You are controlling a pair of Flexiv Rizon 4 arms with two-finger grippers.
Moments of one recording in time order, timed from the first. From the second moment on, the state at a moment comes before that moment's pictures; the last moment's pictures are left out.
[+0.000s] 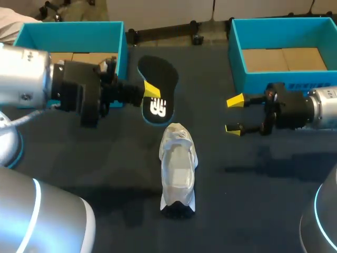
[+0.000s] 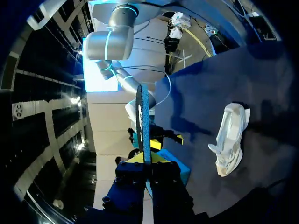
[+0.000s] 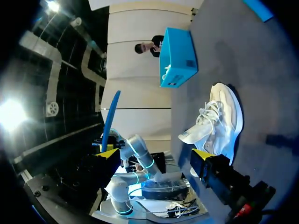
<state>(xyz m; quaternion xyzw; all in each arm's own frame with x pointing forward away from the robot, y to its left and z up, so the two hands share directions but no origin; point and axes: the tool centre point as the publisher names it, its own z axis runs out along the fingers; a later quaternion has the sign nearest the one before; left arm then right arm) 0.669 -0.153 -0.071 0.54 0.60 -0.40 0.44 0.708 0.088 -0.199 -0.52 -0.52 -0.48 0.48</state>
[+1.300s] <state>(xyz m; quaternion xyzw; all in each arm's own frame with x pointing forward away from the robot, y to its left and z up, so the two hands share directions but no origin) 0.725 -0.154 -0.155 0.54 0.52 -0.42 0.52 0.708 0.088 -0.198 -0.52 -0.52 -0.47 0.48</state>
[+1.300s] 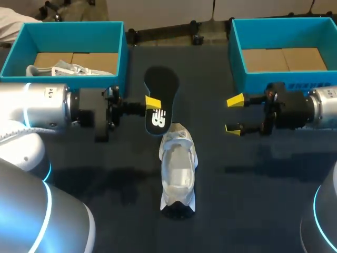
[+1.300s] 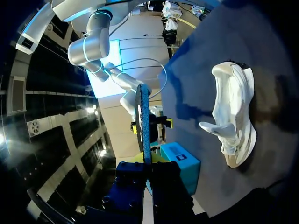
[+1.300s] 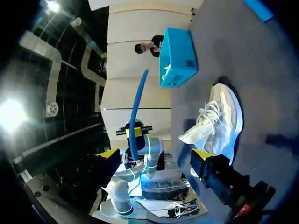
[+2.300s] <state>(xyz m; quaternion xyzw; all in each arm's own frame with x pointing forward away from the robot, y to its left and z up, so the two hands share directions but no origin) 0.733 -0.179 -0.182 0.52 0.50 -0.39 0.57 0.721 0.099 -0.198 -0.54 -0.52 -0.47 0.47</state>
